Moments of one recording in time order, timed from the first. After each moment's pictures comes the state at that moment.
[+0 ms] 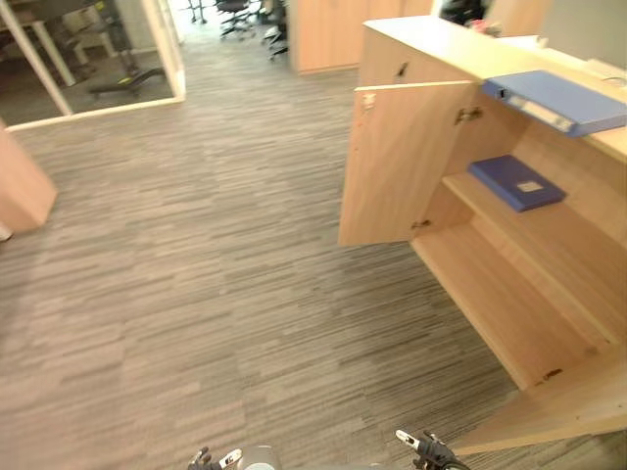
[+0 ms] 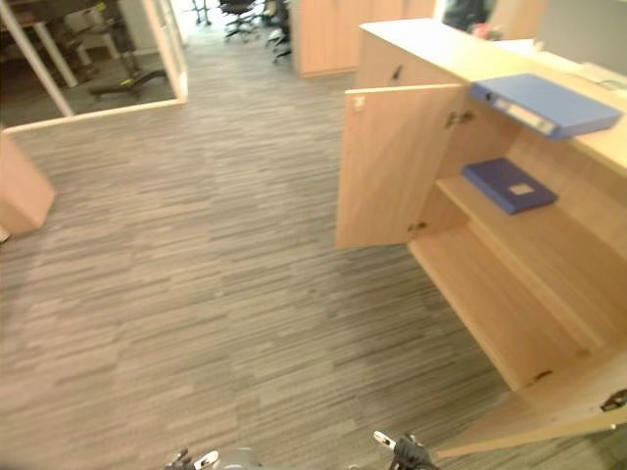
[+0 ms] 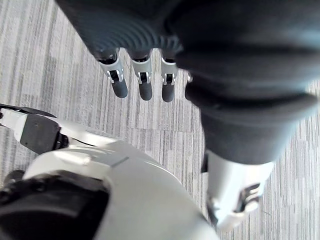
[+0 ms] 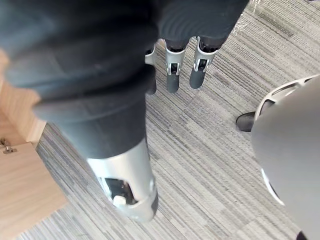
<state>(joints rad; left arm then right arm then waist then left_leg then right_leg) 0.21 0.04 0.27 1.01 -0.15 -0.11 0.03 0.02 -0.07 -0.29 1.19 0.26 -0.04 0.05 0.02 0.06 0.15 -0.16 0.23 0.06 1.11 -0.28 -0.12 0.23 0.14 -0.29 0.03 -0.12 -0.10</state>
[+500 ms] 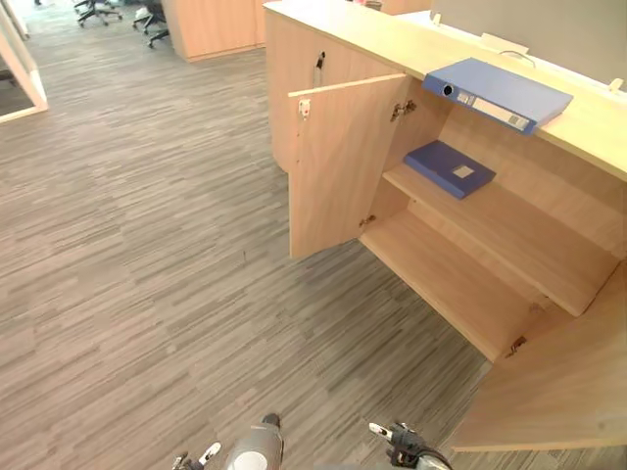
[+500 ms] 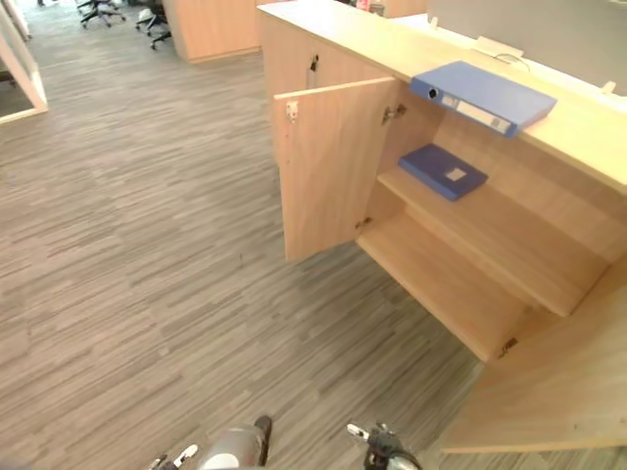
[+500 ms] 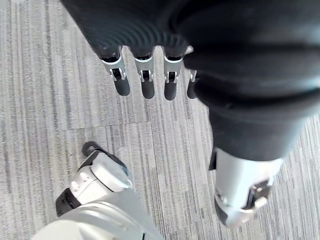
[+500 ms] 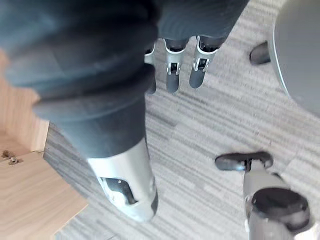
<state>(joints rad) 0.21 0.06 0.33 1.03 -0.21 -0.13 0.06 -0.04 0.00 -0.21 1.23 0.25 -0.04 0.06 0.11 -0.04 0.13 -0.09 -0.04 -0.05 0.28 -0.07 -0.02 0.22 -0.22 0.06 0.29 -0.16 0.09</state>
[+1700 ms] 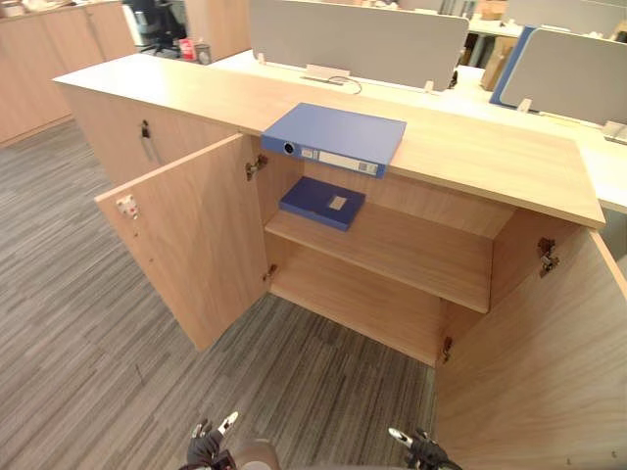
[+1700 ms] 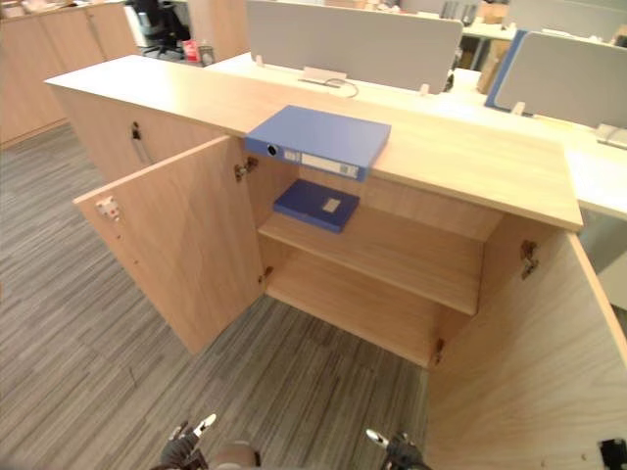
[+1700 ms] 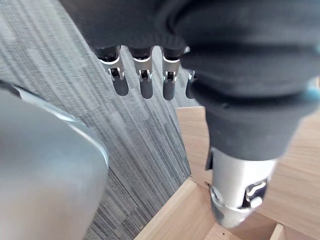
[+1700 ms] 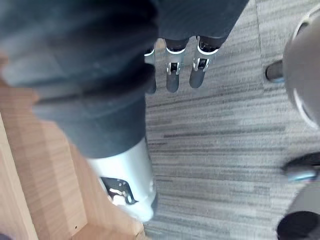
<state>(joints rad) 0.13 -0.02 0.33 0.93 -0.19 -0.14 0.07 -0.02 -0.04 -0.27 1.17 0.27 -0.04 0.05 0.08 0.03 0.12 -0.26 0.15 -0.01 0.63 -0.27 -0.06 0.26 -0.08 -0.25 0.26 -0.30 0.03</state>
